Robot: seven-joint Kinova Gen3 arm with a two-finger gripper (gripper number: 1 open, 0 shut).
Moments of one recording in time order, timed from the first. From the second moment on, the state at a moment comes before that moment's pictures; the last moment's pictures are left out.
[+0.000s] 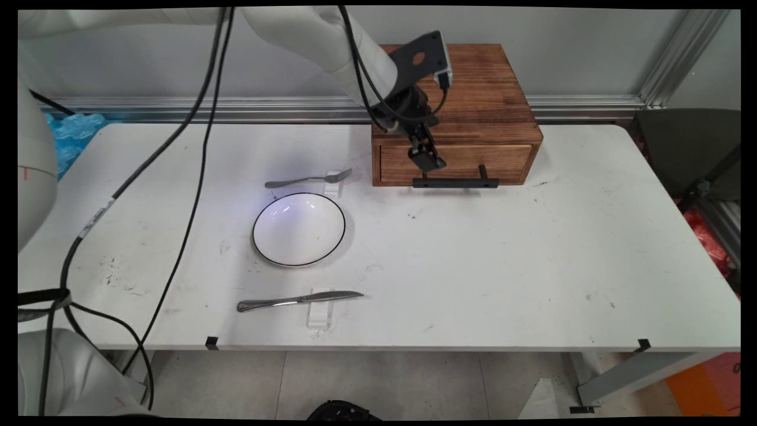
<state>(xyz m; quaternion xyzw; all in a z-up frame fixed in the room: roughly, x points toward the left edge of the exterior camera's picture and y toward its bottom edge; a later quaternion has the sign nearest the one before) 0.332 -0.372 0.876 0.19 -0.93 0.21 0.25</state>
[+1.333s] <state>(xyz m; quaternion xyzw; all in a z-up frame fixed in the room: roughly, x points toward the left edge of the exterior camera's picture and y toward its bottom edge) 0.292 -0.388 0.811 0.18 -0.94 0.18 0.23</state>
